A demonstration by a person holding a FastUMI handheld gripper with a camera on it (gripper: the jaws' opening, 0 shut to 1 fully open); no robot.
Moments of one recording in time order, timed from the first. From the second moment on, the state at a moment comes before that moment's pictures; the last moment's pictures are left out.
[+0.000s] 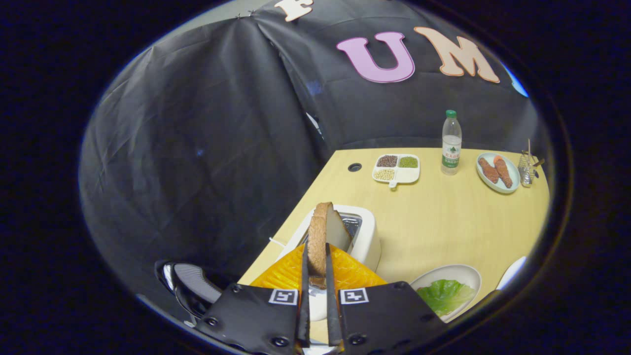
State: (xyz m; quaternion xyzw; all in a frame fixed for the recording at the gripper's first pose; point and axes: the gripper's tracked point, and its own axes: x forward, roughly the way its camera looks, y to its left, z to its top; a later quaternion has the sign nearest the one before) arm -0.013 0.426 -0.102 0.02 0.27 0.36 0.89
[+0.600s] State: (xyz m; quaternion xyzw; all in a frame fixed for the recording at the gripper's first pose) arm 0.002 0.325 -0.043 0.12 0.25 0.34 0.90
